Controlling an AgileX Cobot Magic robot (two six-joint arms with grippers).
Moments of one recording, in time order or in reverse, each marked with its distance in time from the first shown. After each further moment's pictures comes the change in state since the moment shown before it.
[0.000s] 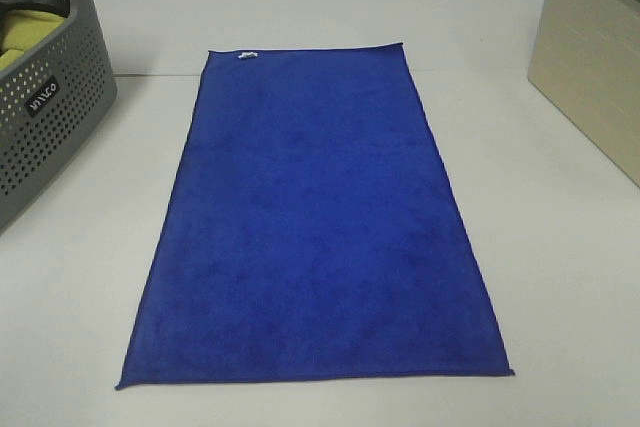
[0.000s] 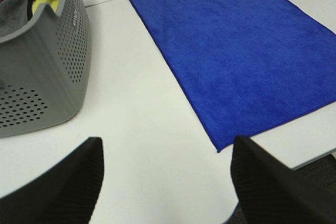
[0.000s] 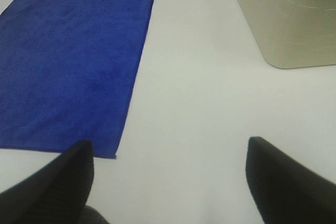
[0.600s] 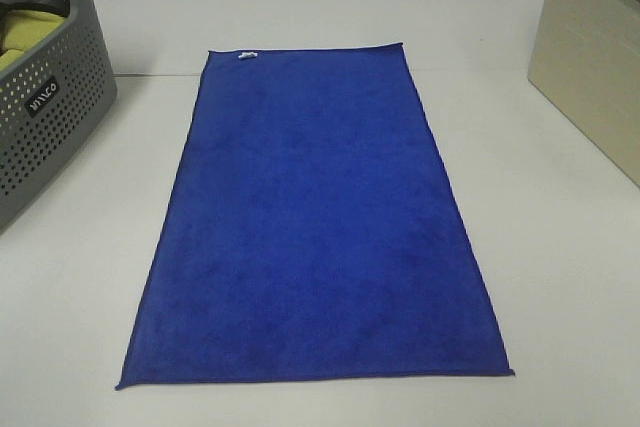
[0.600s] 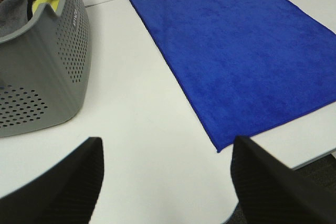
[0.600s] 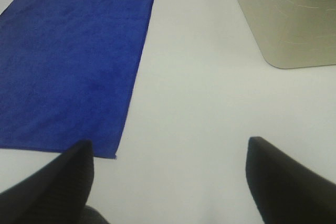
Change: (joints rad) left arm 0.000 0.000 0.000 0.000 0.000 0.000; right arm 0.000 0.000 0.000 0.000 0.000 0.000
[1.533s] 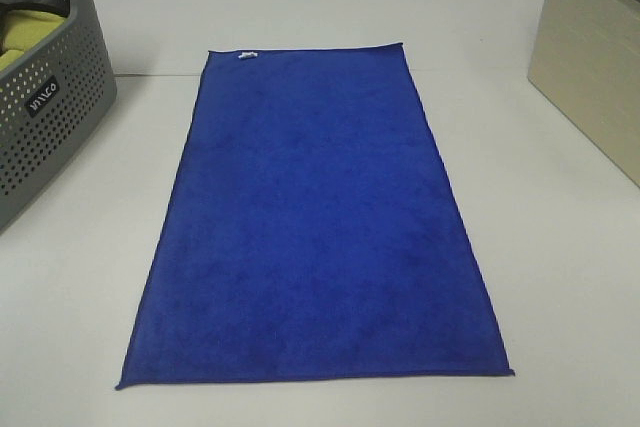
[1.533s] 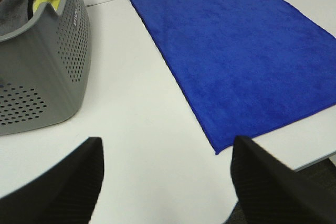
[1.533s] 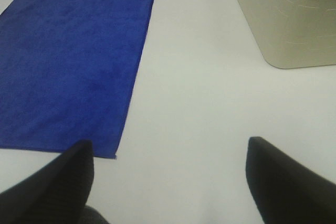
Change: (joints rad) left arm 0.000 0.000 0.000 0.000 -0.006 -0.029; right arm 0.000 0.000 0.000 0.000 0.000 0.000
